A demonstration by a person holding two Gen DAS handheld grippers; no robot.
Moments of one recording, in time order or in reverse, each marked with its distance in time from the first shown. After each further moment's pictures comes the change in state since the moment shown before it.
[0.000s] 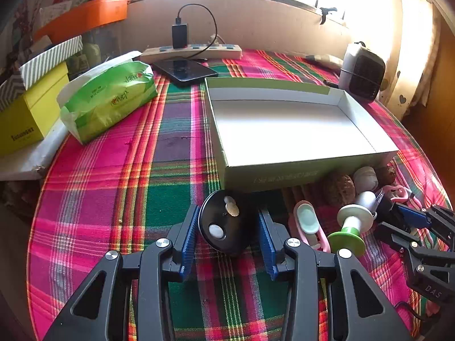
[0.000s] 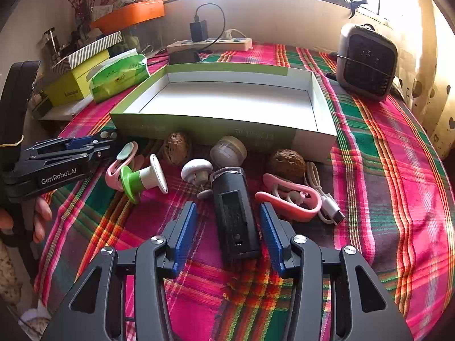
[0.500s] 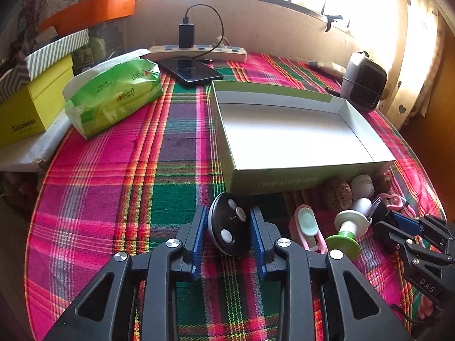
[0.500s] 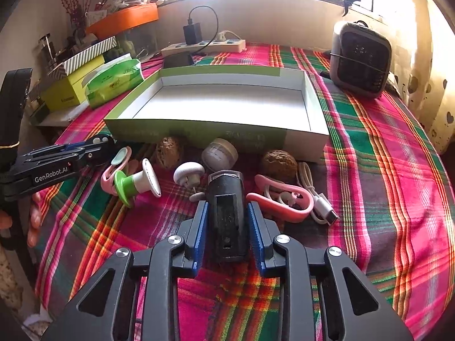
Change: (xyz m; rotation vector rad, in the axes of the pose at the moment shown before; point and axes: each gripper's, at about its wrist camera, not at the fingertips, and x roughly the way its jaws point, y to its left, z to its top) left arm -0.005 0.009 0.001 -0.043 -0.006 -0.020; right arm -0.002 -0.007 0.001 0.031 -0.007 0.000
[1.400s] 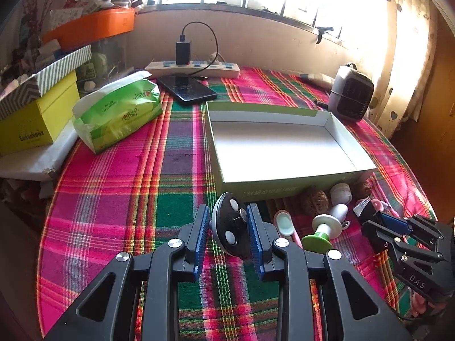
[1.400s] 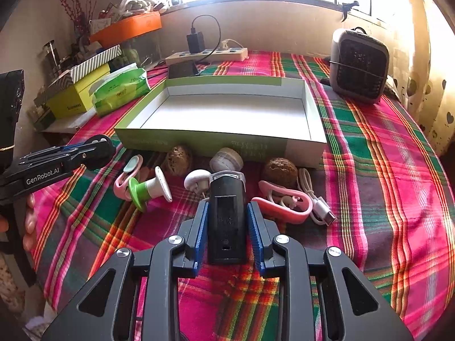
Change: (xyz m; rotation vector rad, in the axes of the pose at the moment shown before) left arm -0.032 -0.006 0.005 0.017 -0.053 -0.020; right arm -0.016 0.003 0.002 0.009 -0.041 0.026
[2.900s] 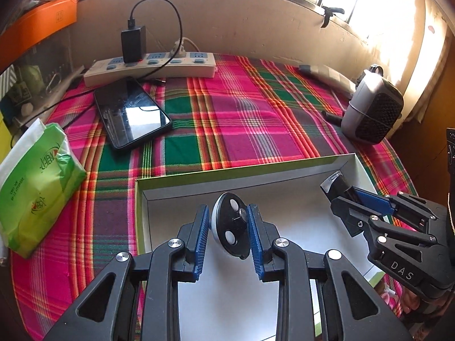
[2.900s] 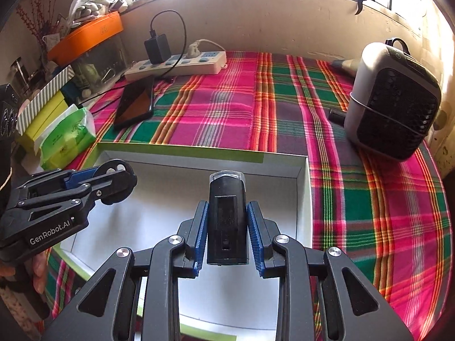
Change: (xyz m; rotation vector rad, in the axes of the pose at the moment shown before) left arm 0.129 -0.028 0.113 0.021 0.149 -0.078; right arm 0.101 -0.054 0.130 0.031 0.114 -0.025
